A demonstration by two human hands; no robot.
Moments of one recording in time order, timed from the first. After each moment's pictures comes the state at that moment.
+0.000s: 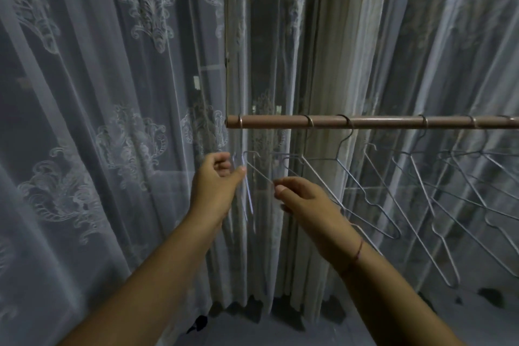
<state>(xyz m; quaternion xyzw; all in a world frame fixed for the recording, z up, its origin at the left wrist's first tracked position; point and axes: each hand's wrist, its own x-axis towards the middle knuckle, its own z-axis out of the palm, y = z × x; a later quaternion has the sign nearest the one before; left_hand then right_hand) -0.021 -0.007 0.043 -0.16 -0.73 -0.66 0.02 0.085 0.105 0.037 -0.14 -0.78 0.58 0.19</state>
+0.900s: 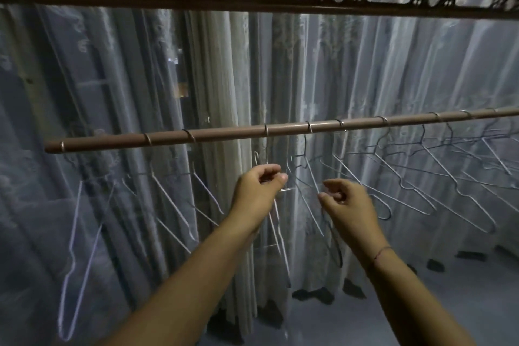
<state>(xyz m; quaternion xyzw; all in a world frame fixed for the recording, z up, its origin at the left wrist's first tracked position) 0.152 0.246 0.048 -0.32 -0.69 -0.63 -0.16 0.268 0.355 0.019 -0.33 -0.78 0.40 0.36</state>
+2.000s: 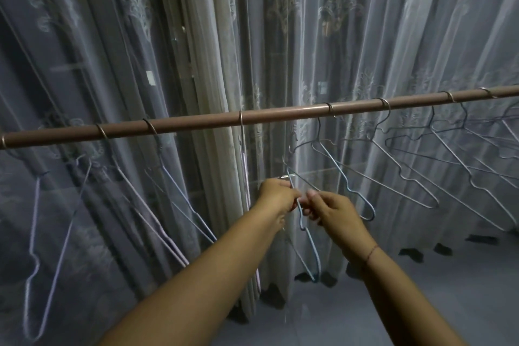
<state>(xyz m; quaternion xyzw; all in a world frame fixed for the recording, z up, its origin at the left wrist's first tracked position) 0.147 0.351 0.007 -0.17 -0.72 -0.60 -0.30 0.242 0.414 -0.027 -0.25 -0.76 0.53 0.29</state>
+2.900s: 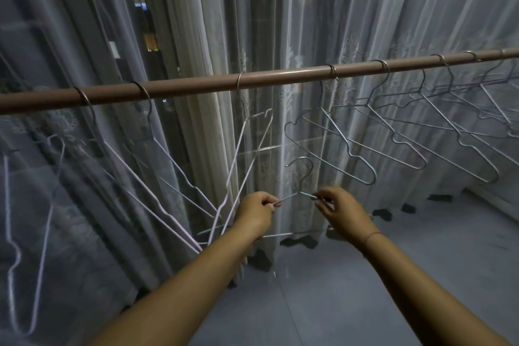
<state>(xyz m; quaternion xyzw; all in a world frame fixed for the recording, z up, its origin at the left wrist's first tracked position) 0.140 0.291 -0.081 -0.28 -0.80 -0.45 -0.26 0.273 0.418 -0.089 -0.32 -0.89 0.25 0.20</state>
